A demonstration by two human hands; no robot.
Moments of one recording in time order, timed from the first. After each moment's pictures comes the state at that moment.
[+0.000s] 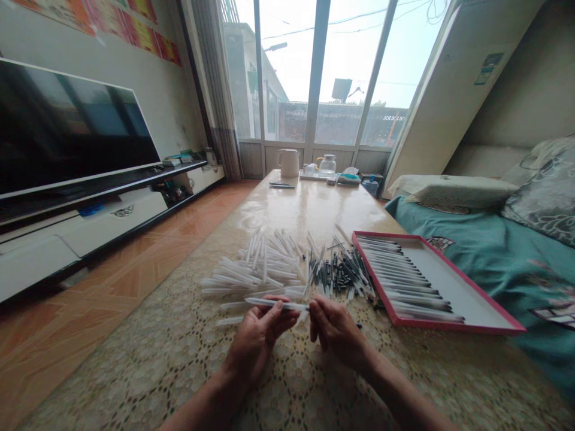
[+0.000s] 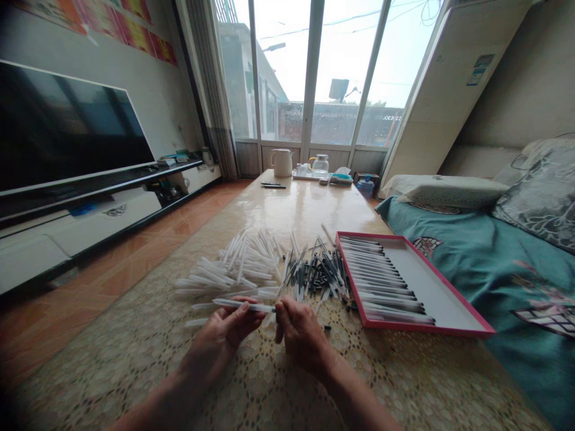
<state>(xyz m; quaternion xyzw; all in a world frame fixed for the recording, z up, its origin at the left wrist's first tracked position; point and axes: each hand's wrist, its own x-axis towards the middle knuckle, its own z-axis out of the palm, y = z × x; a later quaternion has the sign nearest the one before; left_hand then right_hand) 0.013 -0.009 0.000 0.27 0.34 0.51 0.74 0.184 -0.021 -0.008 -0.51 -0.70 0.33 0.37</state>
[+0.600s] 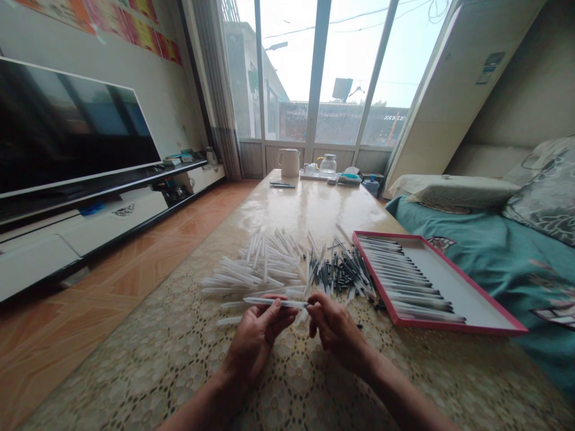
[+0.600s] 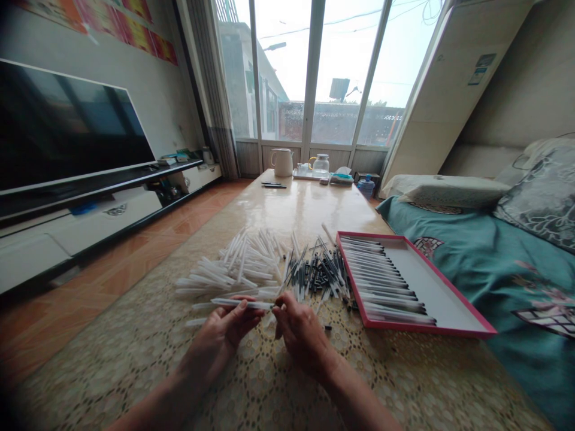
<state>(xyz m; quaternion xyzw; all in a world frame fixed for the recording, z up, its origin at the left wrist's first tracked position) 0.011 -0.009 -0.001 0.26 0.33 0.53 0.74 0.185 -0.023 -0.003 -0.50 -0.73 0.29 0.37</state>
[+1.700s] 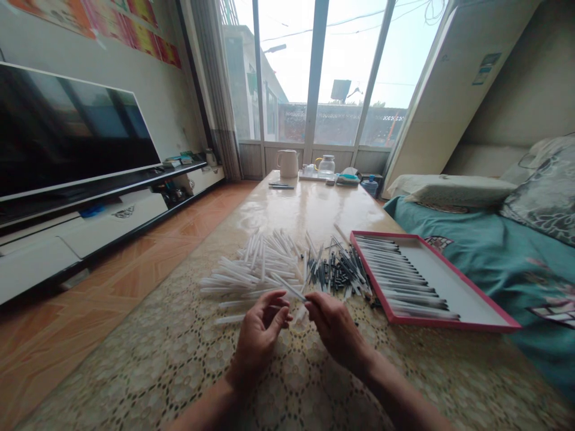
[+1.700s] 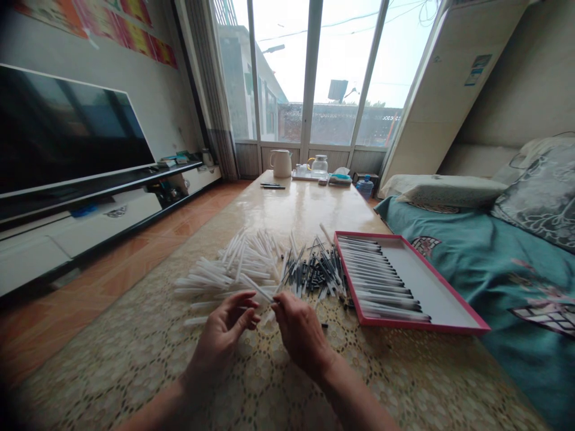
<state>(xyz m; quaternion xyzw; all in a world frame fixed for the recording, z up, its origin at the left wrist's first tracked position) 0.017 -0.016 -0.001 0.55 0.41 0.52 0.51 0.184 -0.024 0.004 -0.51 -0.75 0.17 0.37</state>
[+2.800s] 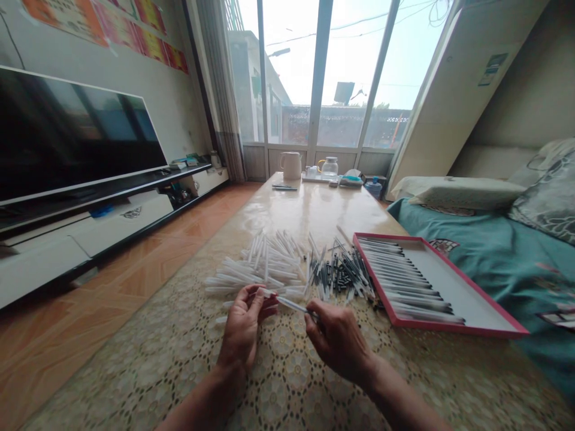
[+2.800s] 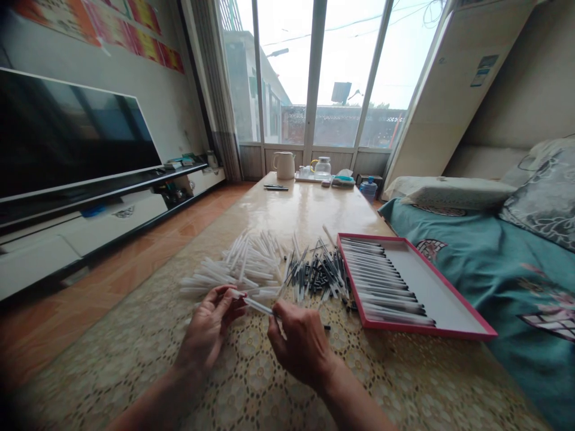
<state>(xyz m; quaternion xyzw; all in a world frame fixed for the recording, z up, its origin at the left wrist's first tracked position) 0.004 -0.001 0.005 0.33 0.43 0.60 0.59 0.180 -0.036 0.010 -0.51 -0.80 0.06 0.31</state>
